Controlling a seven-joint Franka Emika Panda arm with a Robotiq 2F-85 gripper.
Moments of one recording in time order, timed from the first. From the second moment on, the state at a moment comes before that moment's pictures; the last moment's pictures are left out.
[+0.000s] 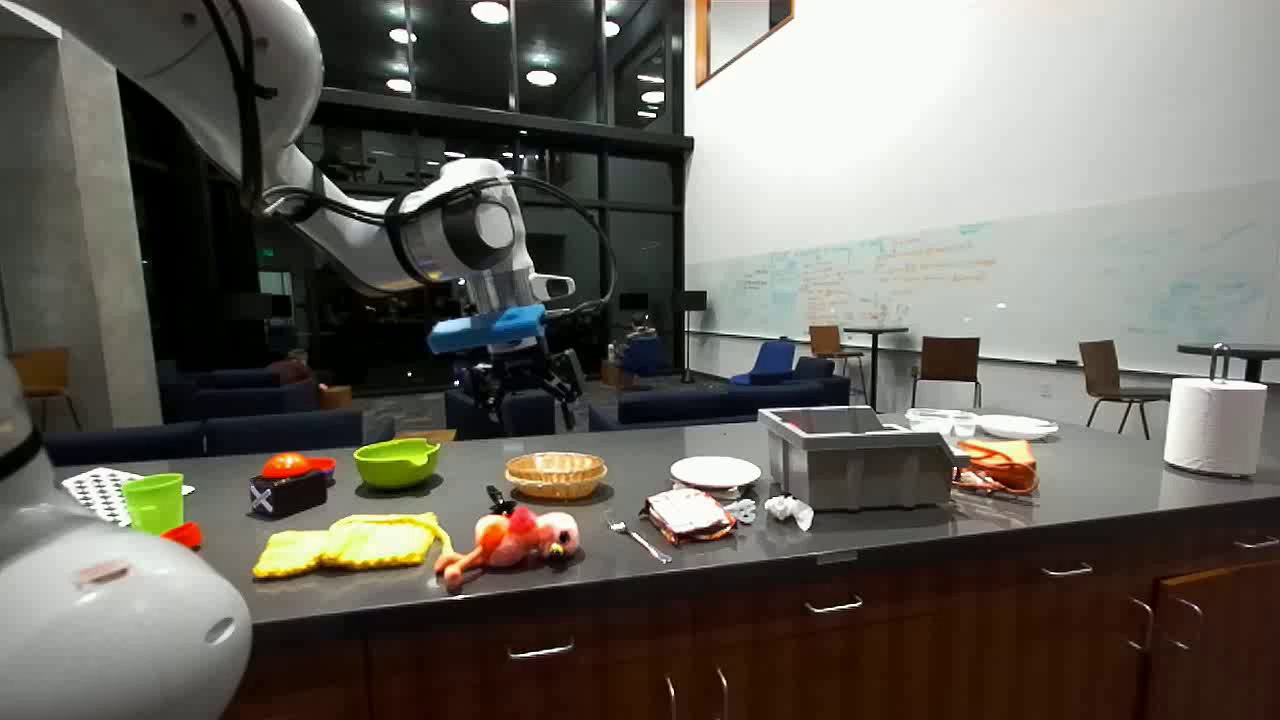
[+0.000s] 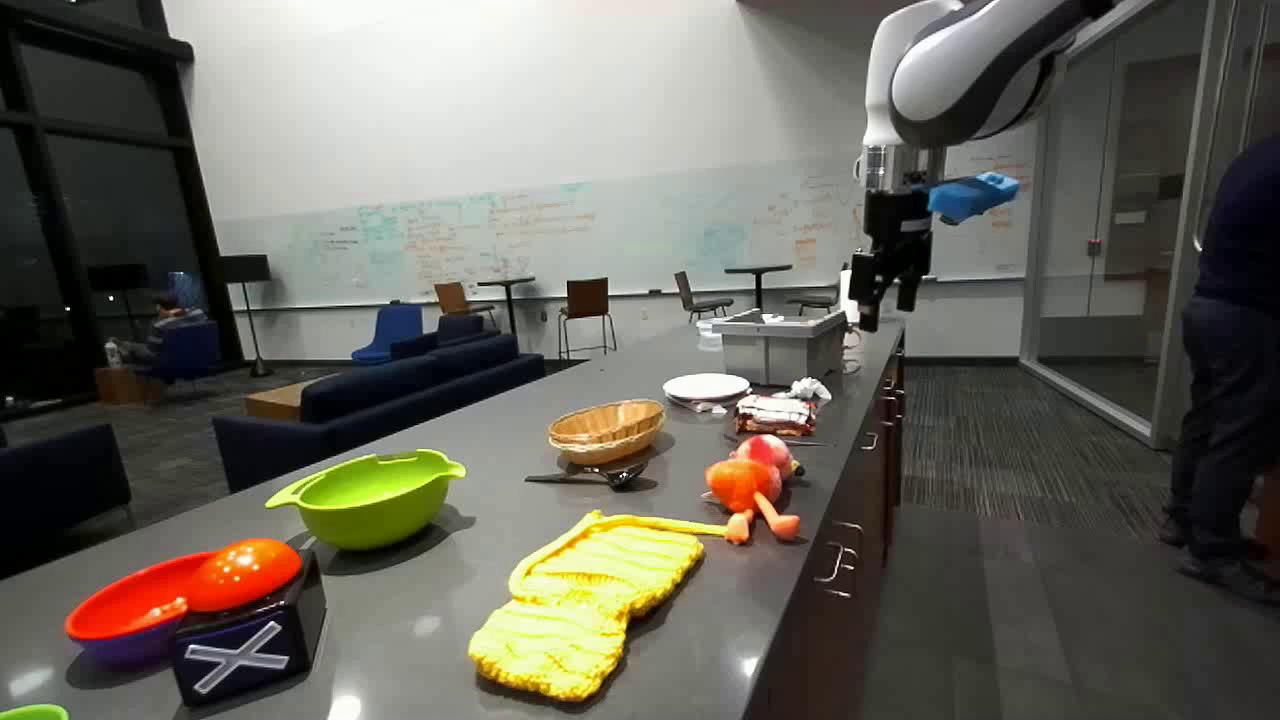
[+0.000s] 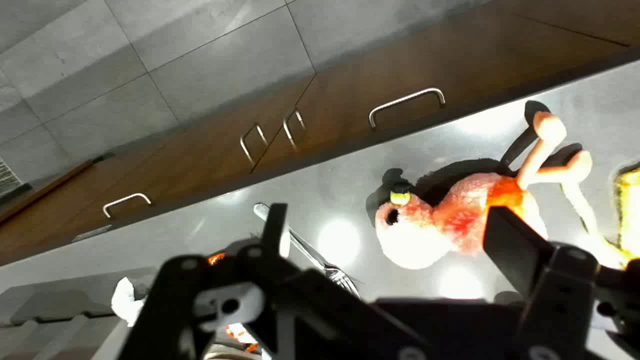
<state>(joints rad) 0.04 -0.37 0.08 -2.37 -0.13 2.19 -0.08</state>
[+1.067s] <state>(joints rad) 0.04 -0.37 0.08 -2.38 -0.13 2.17 -0.08</state>
